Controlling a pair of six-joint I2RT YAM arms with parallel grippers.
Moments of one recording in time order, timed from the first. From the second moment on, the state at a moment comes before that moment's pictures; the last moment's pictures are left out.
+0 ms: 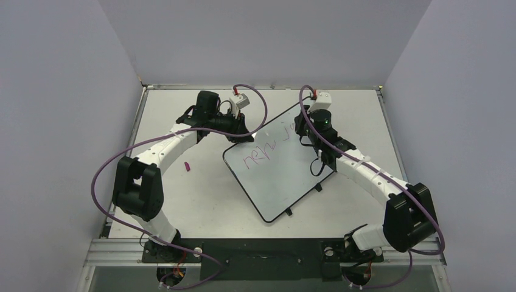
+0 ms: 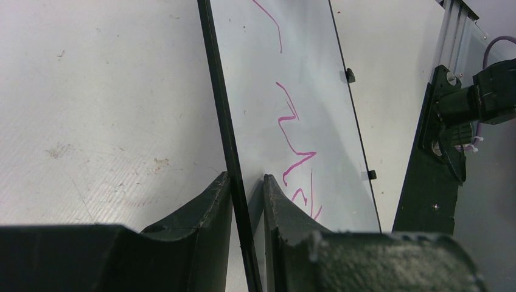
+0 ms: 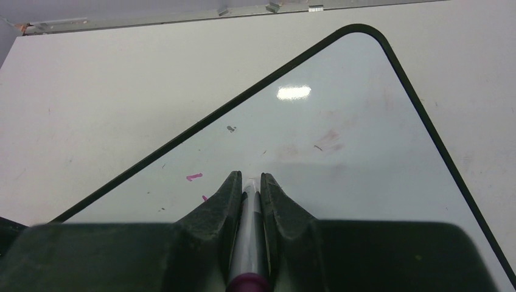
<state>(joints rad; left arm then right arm) -0.39 1.68 1.31 -0.32 0.82 0.09 0.48 1.38 0.95 0.10 0.23 0.33</state>
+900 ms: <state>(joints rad) -0.39 1.66 1.29 -0.32 0.80 0.09 0.48 1.36 0.92 0.12 0.18 0.36</state>
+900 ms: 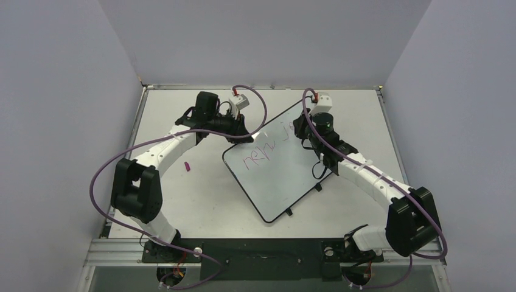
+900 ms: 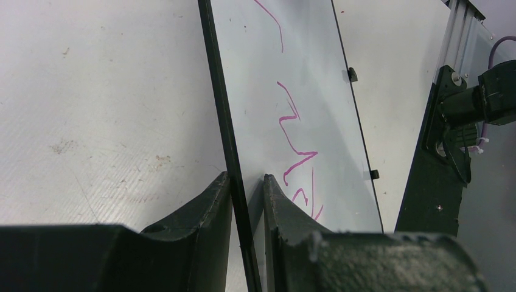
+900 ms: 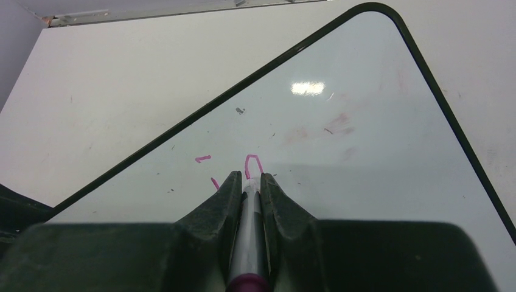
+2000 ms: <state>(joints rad) -0.43 1.50 1.14 -0.20 0.67 0.07 0.43 1.40 0.99 0.20 0.19 0.44</state>
